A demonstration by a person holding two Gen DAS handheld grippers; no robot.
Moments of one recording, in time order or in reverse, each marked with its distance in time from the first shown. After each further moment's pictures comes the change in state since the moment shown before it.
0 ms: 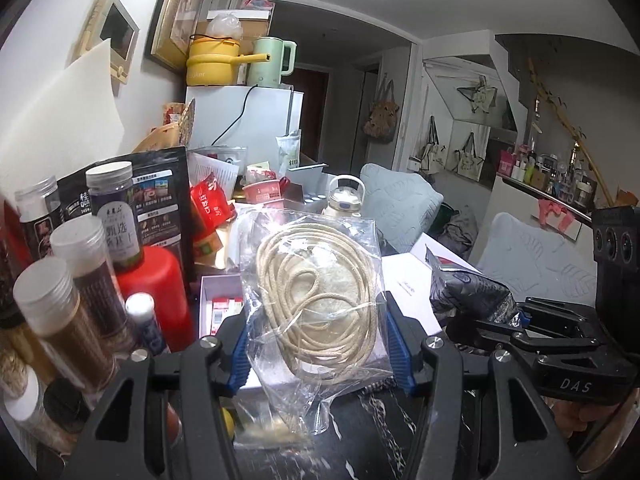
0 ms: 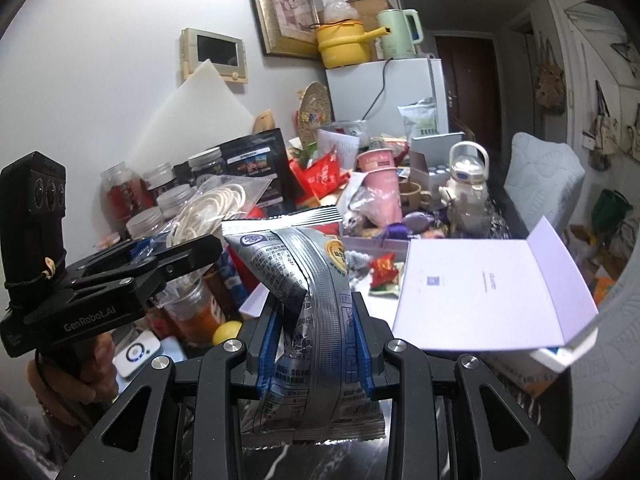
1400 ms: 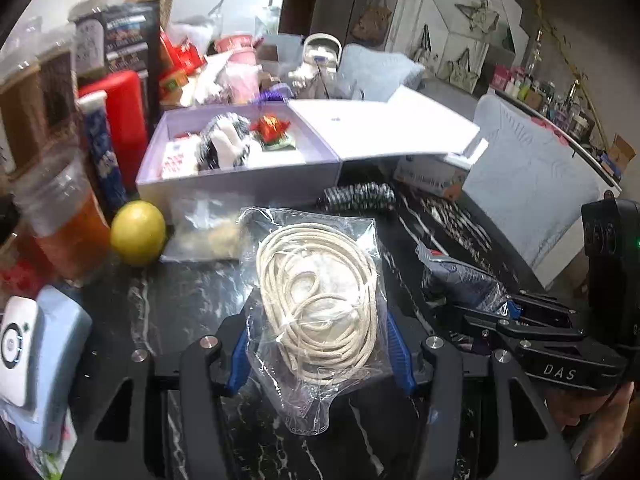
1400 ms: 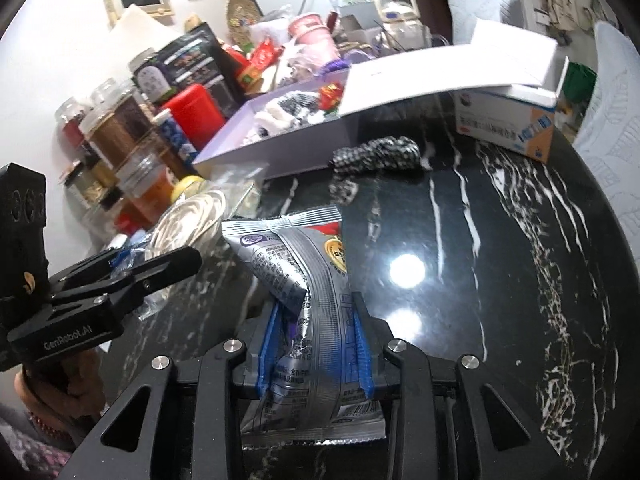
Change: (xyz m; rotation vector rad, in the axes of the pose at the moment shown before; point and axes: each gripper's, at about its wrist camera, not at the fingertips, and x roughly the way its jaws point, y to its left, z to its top) left arm 0.004 -0.035 -0.140 -0.017 0.349 -0.049; right arm -0.002 -0.017 -0.164 0.270 0.261 -0.048
